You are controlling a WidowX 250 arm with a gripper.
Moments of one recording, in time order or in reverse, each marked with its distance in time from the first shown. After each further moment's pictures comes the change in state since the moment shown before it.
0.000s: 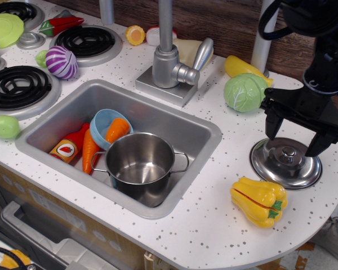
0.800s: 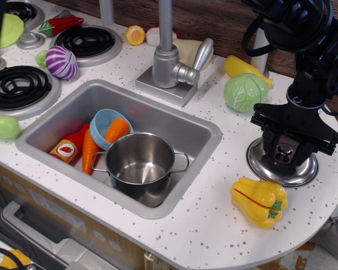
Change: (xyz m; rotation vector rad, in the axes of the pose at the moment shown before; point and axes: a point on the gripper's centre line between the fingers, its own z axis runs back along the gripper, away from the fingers) arm -0.010 0.005 -0.020 -0.029 0.015 -0.004
